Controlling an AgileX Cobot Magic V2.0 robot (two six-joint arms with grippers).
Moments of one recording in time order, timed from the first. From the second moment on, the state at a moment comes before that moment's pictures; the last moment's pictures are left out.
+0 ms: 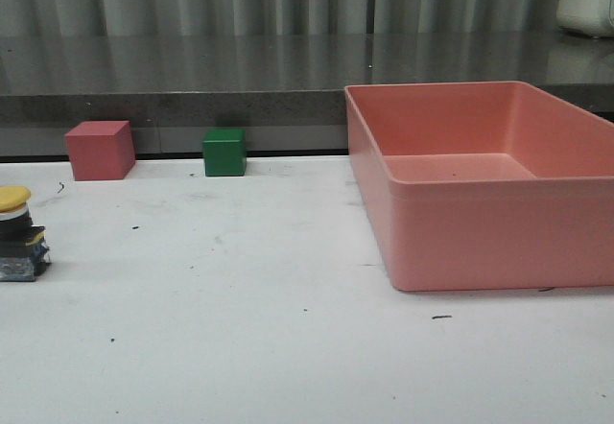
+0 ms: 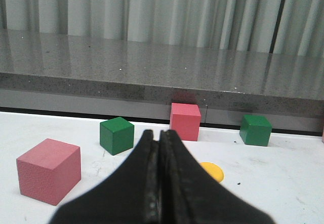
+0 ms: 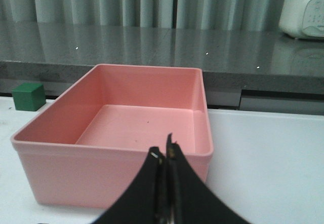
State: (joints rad) left arm 0.02 0.00 0.01 0.00 0.03 -0.08; right arm 0.10 -0.01 0.03 0.00 0.03 0.02
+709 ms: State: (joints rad) left arm 0.02 0.00 0.01 0.00 0.03 -0.08; right arm 0.06 -0.01 0.03 0.00 0.02 0.02
